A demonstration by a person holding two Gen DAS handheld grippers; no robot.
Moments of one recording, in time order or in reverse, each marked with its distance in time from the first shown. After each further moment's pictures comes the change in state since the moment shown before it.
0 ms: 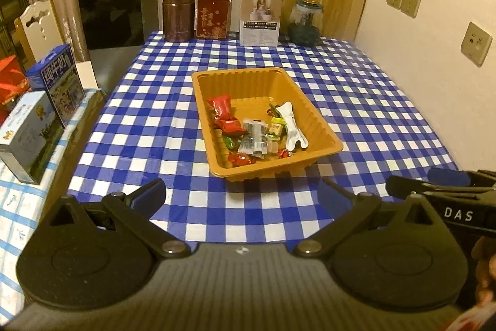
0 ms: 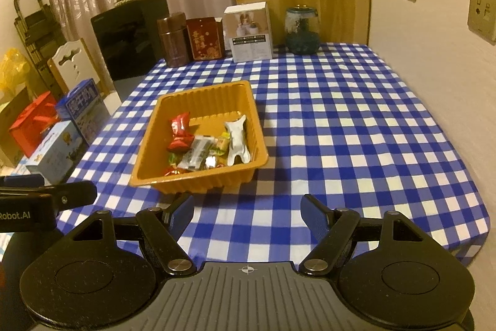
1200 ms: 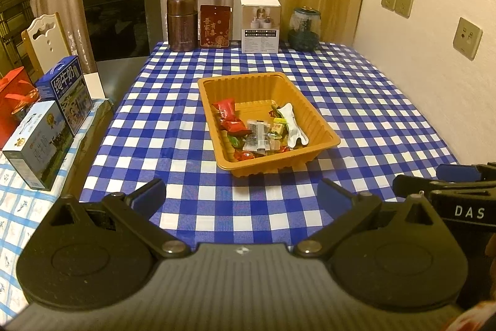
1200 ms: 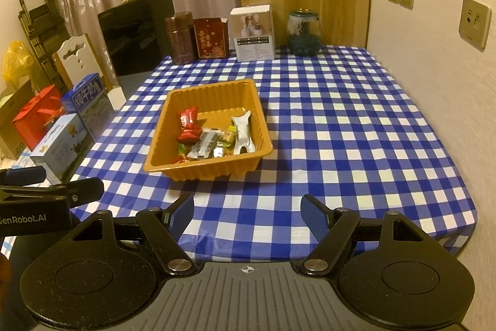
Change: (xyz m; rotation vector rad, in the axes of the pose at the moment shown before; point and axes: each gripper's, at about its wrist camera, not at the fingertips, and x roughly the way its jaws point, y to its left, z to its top) left arm -0.031 0.002 -0.014 0.024 -0.035 0.012; right arm -0.034 0.016 -0.013 -0.020 0.000 -0.010
